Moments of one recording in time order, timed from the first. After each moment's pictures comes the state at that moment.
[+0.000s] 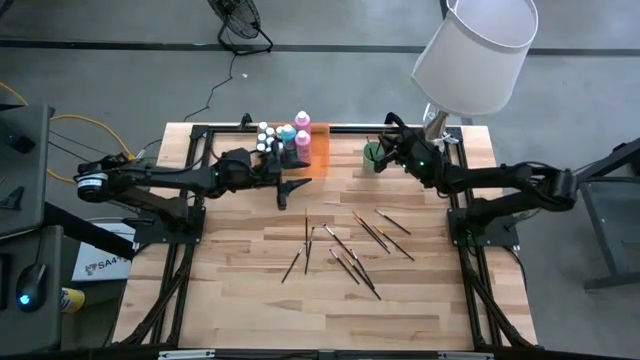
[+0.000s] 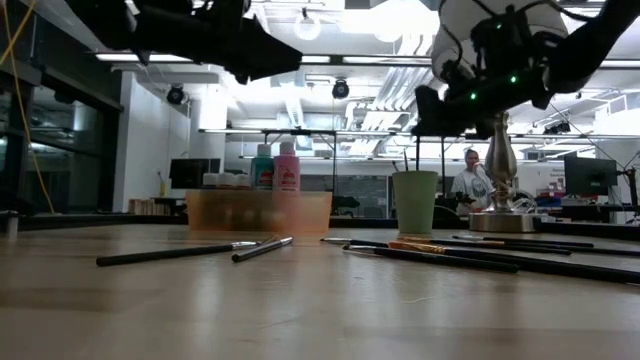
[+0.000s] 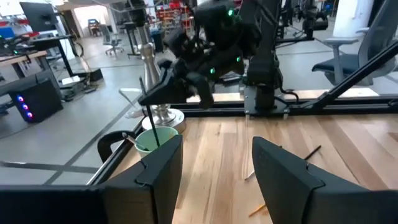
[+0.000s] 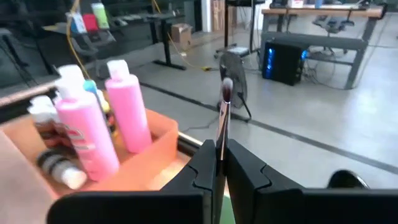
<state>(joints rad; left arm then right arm) 0.22 1.21 0.64 0.56 0.02 0.13 -0.48 1.25 0.42 0.66 0.41 0.15</state>
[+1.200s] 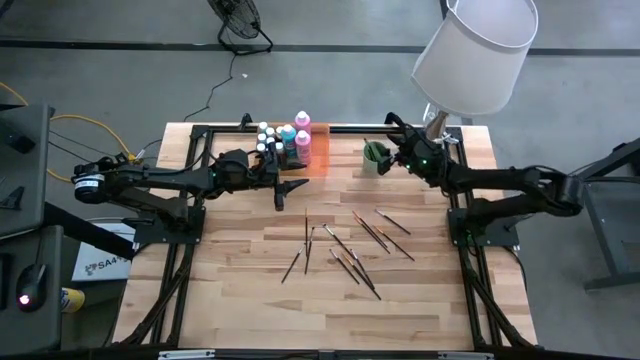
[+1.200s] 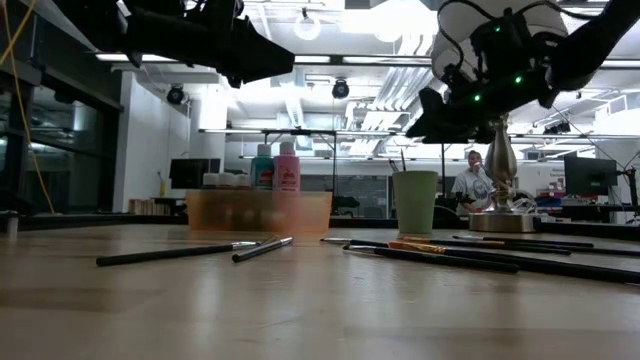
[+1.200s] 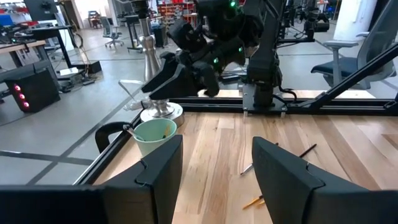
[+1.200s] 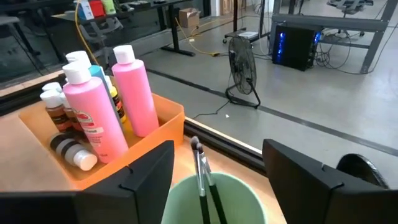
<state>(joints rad) 0.22 1.18 0.61 0.55 0.02 0.08 -0.50 1.19 0.42 0.54 0.33 0.19</state>
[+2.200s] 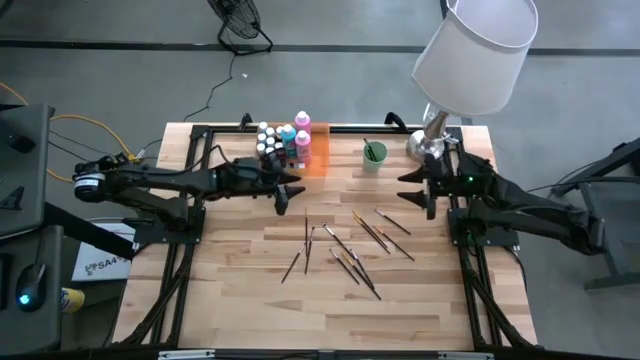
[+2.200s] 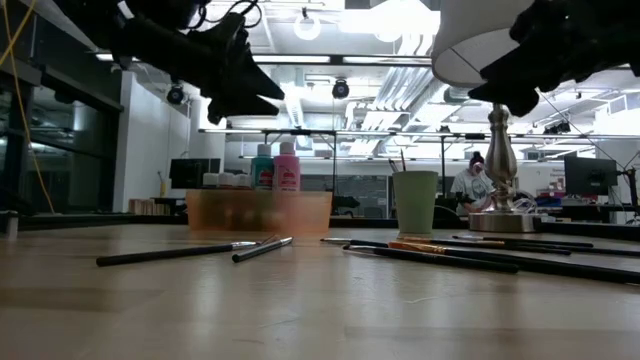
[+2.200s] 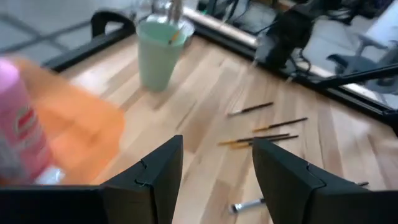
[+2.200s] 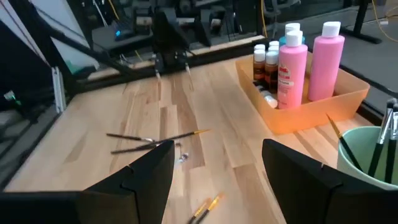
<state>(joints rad) 0.18 1.18 0.62 0.26 -0.07 -0.32 -0.43 0.44 0.34 -0.13 -0.33 0.13</state>
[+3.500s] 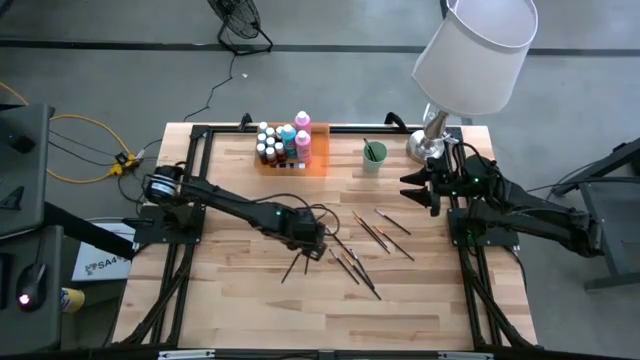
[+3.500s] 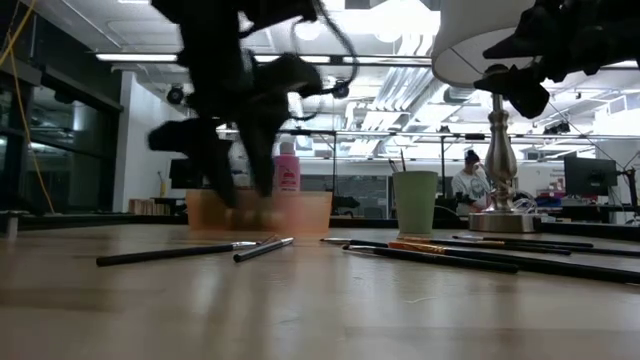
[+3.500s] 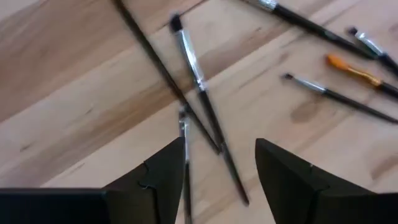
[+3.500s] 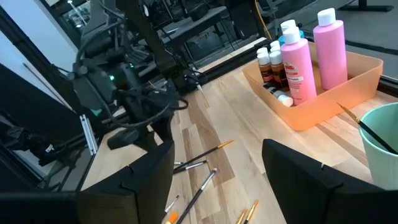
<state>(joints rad) -0.19 1.80 1.25 -0.64 -0.06 -1.24 -0.43 0.39 0.34 -0.12 -0.34 0.39</state>
